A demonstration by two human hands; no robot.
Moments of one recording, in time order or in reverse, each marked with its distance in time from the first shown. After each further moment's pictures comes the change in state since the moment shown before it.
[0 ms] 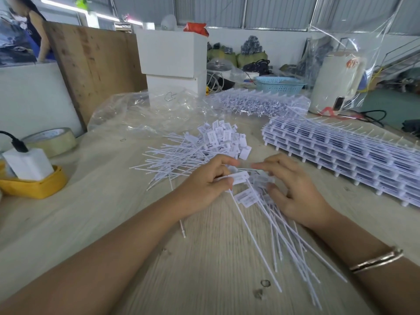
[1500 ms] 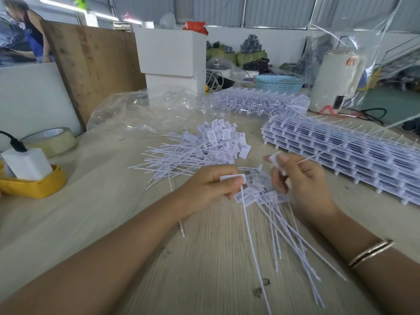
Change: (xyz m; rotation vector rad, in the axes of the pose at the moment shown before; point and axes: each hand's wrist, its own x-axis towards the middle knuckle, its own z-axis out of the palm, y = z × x) left_hand -0.002 0.008 0.001 -0.126 -0.100 0.151; right_hand 0.003 -0.014 0.000 0.648 0.251 0.370
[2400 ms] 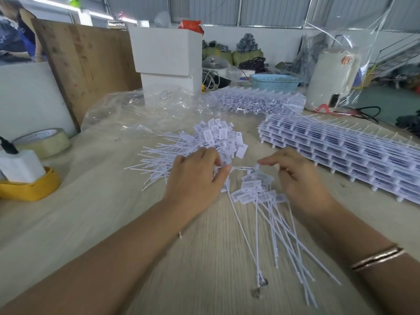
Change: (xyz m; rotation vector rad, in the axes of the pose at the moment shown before) left_hand 0.005 -0.005 0.002 1.006 0.416 -0.050; right_hand 0.006 -0.002 -0.011 -0.681 -0.079 -0.156
